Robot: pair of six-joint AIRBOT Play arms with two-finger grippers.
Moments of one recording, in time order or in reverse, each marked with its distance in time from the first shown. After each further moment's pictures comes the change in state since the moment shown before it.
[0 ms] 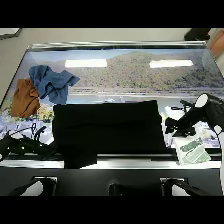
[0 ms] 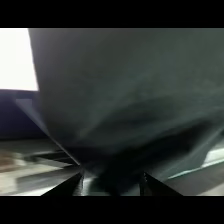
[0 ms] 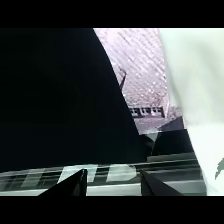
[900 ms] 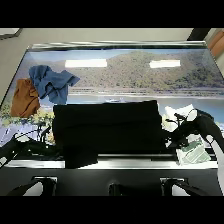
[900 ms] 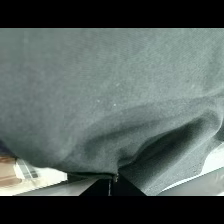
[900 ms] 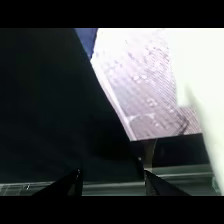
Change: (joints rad) left arm -0.084 0.015 -0.057 -0.031 0.109 0.016; right arm 0.000 -0.009 -0.233 0.022 -0.164 -0.023
